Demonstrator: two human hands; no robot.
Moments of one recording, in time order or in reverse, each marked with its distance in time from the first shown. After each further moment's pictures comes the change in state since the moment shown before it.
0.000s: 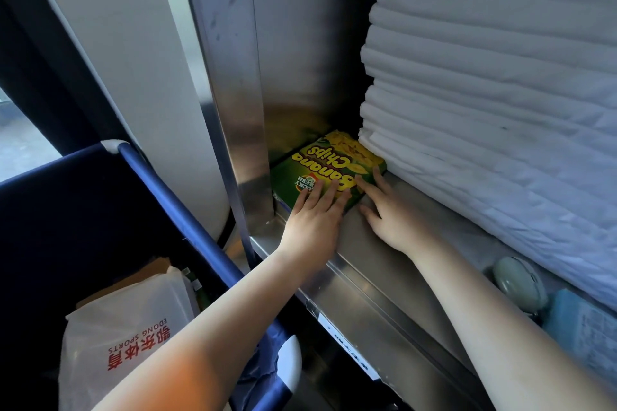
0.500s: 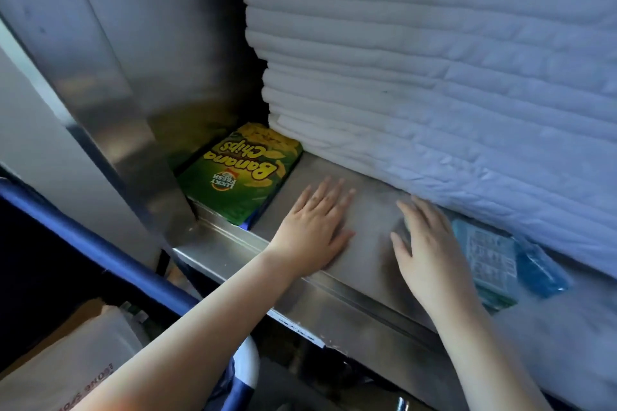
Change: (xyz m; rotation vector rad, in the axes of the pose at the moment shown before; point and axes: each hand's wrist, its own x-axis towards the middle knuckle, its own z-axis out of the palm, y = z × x) left_hand 0.002 0.088 0.006 -0.083 -0.027 0.422; right_hand -0.166 0.025 -0.045 -0.167 0.338 0.446
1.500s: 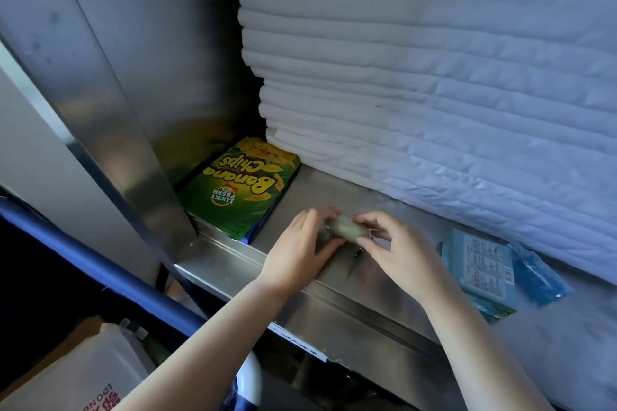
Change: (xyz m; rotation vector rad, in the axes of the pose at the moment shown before) left_hand -0.014 -0.005 0.001 -0.579 0.392 -0.017; right_hand 0.021 -0.012 0.004 0.466 -0.182 -0.083
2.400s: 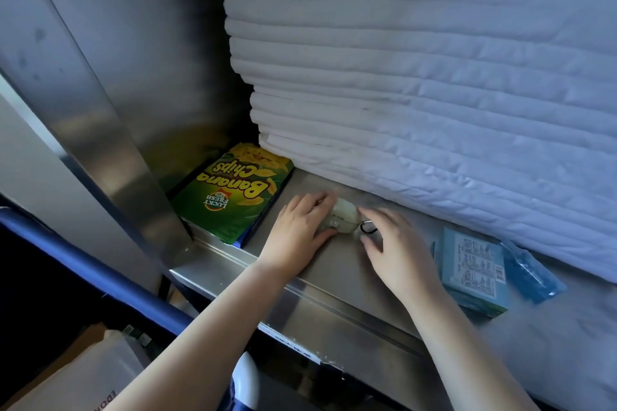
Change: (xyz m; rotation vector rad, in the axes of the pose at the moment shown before) left_hand 0.029 -0.002 0.001 0.318 -0.172 -0.010; right_hand 0.003 0.018 0.011 -0.257 0.234 -0.092
